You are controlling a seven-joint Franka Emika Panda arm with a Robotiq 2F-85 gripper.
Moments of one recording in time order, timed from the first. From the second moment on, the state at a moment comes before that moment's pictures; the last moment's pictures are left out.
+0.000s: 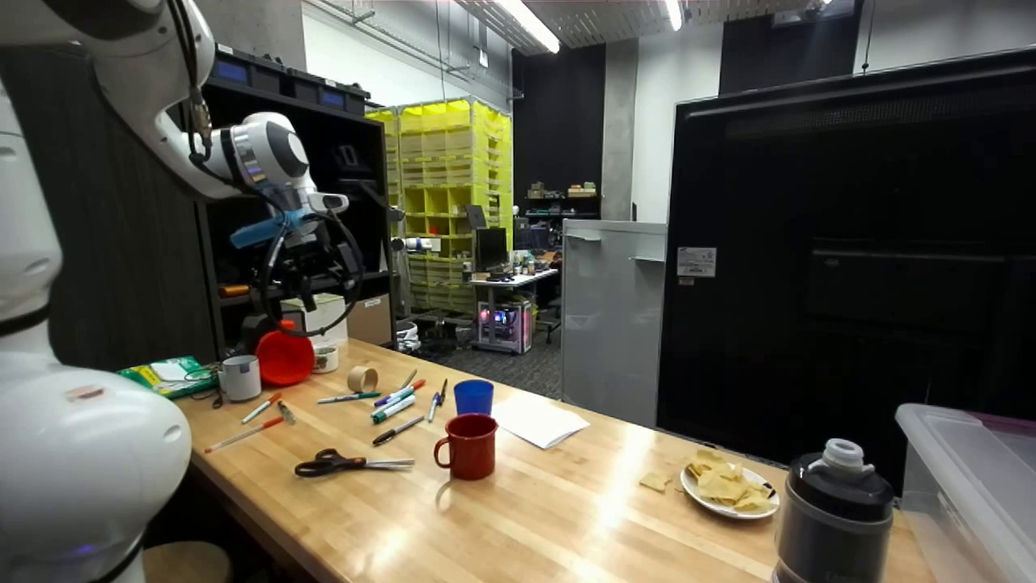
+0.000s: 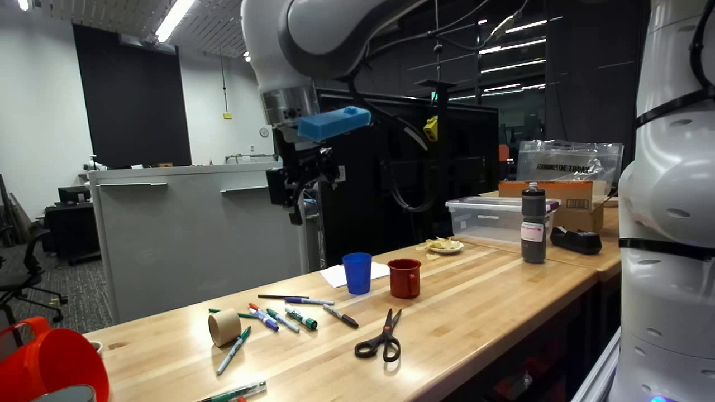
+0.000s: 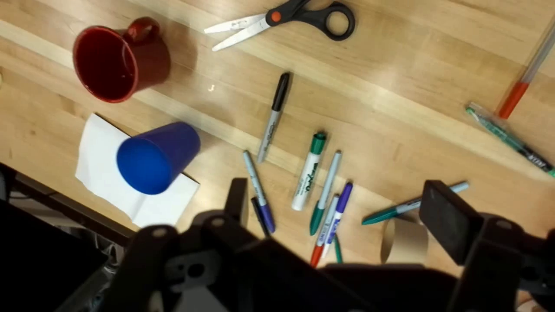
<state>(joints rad) 0.26 -0.09 0.41 -2.07 -0.26 1.95 0.47</state>
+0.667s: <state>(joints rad) 0.34 0.18 0.37 -2.02 -0.39 2.10 0.70</state>
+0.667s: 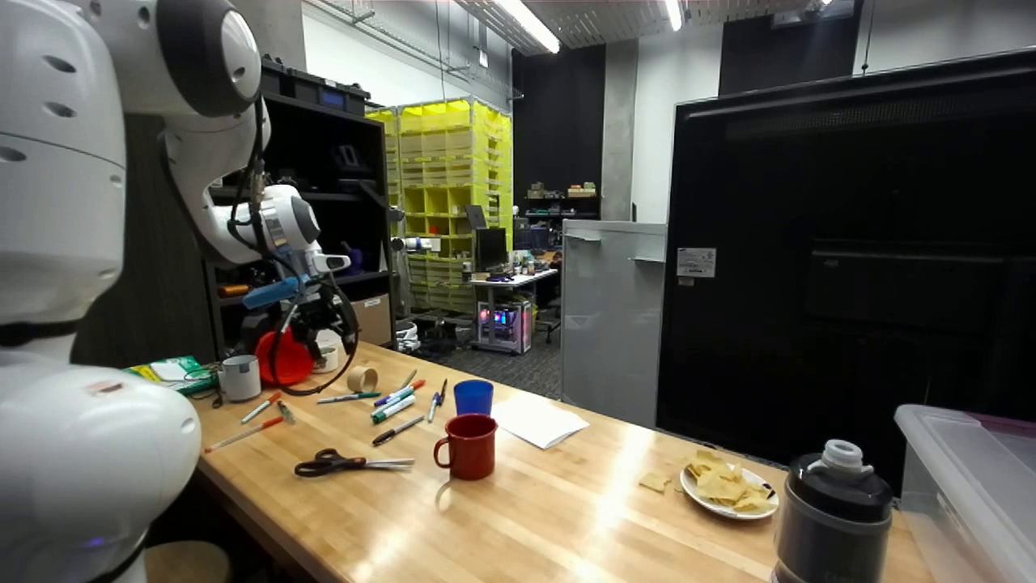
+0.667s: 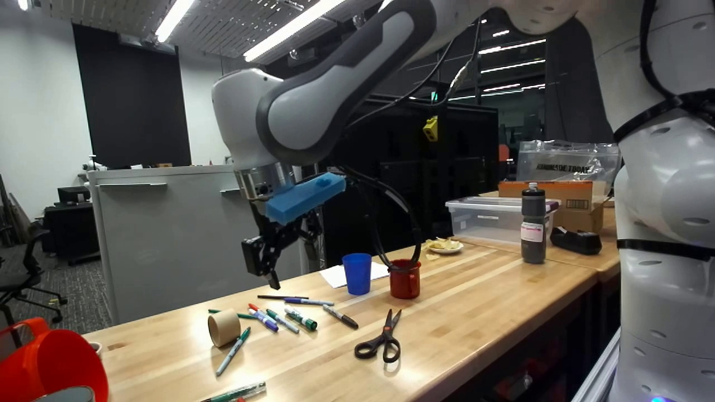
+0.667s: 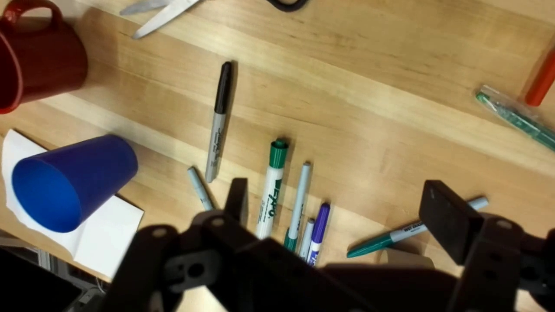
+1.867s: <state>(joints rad) 0.48 0.37 0.24 -1.66 -0.39 2.00 1.05</state>
